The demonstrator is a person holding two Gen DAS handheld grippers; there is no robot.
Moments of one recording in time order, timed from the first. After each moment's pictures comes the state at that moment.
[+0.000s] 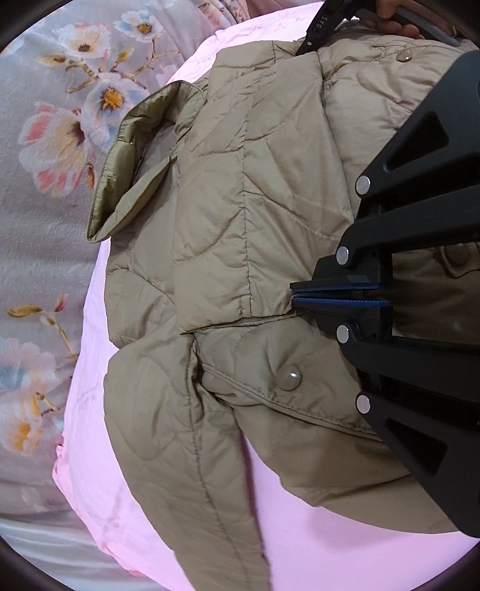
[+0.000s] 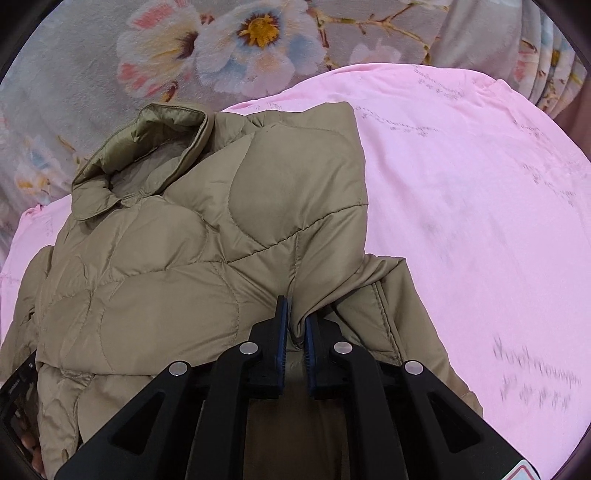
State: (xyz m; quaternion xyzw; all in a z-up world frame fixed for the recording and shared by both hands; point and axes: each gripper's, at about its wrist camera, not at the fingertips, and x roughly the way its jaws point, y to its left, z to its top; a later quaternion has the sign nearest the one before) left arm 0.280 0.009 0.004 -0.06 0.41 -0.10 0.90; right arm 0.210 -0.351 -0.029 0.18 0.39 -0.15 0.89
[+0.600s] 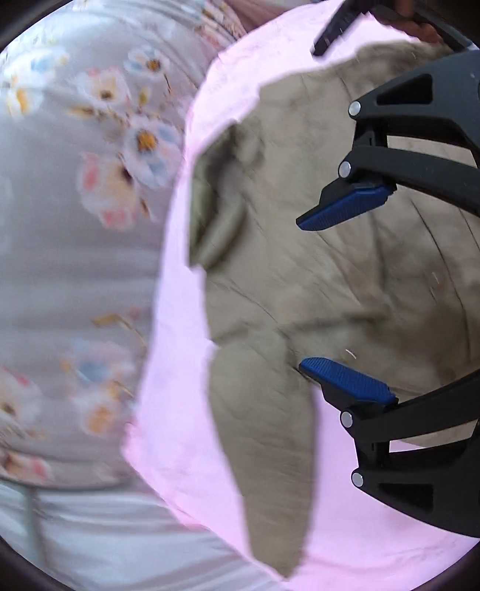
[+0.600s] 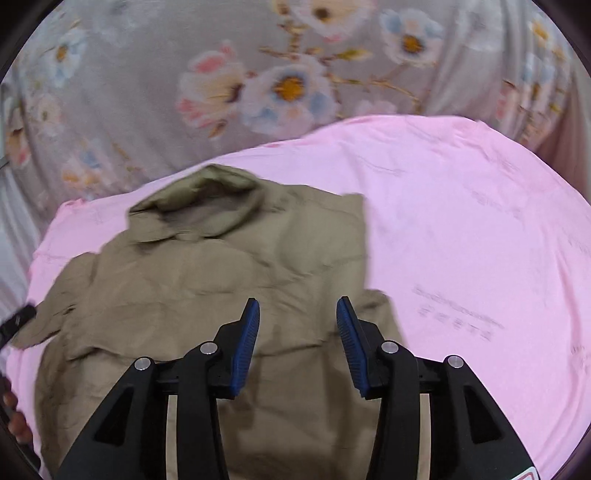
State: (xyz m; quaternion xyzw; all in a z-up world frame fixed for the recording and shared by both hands) left arm 0.188 -0.004 0.108 -0.02 0.33 -0.11 0.94; right arm 0.111 -0.303 0.049 0.14 0.34 -0.10 0.92
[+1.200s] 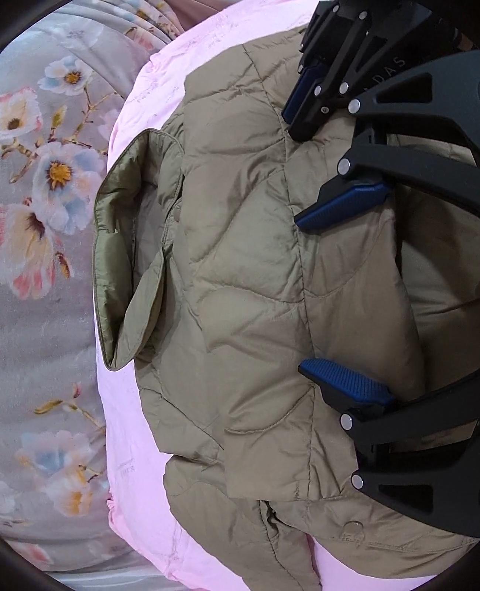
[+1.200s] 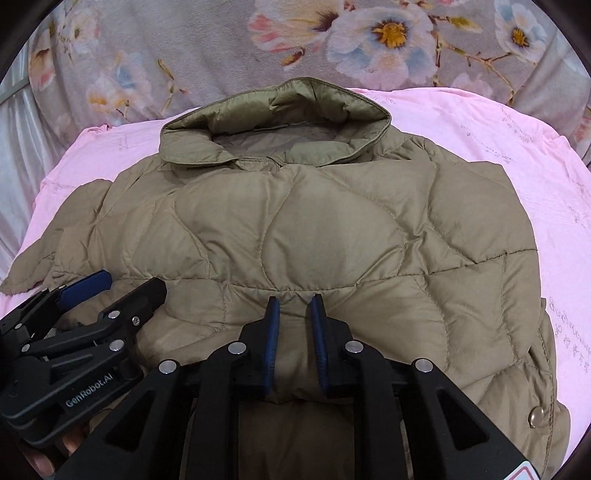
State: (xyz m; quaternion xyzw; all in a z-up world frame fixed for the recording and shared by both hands) left arm 0.235 -0.096 0.006 0.05 0.40 -0.14 0.90; right arm 0.195 -0.233 -0.004 0.08 0.41 -0.04 0.91
